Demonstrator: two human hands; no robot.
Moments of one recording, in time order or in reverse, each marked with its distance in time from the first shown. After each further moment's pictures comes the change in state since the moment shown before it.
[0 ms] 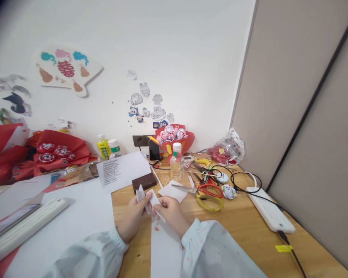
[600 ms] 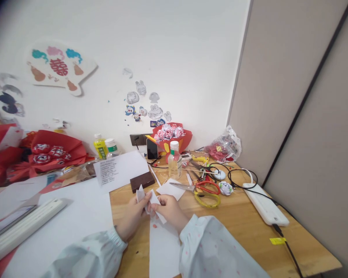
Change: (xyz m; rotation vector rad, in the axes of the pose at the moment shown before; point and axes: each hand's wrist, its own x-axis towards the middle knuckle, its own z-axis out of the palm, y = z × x) left_hand 0.003 -0.011 -0.003 0.087 -0.055 0.010; right_hand -0.001 -0.014 0.001 0.010 -0.099 -0.022
